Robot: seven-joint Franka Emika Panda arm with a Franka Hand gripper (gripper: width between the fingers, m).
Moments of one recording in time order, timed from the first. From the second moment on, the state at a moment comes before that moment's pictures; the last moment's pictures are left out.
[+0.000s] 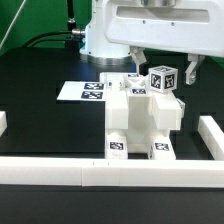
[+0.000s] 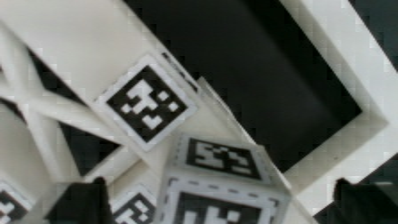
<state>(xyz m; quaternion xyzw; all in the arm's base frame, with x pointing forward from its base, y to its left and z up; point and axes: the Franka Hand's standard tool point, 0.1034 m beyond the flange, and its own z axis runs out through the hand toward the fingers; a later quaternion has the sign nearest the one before) 0.583 0.054 0.118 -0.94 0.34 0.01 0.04</state>
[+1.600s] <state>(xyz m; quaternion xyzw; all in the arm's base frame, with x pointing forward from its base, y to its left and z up) 0.587 0.059 0.119 -0.99 -0.13 -0.02 0.03</state>
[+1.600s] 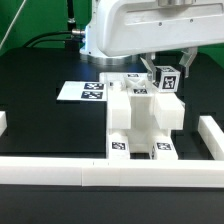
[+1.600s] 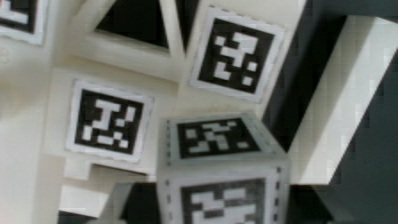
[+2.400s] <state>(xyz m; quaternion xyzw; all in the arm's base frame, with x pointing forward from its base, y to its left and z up) 0.589 0.059 0.119 -0.99 0.14 -0.02 0.05</state>
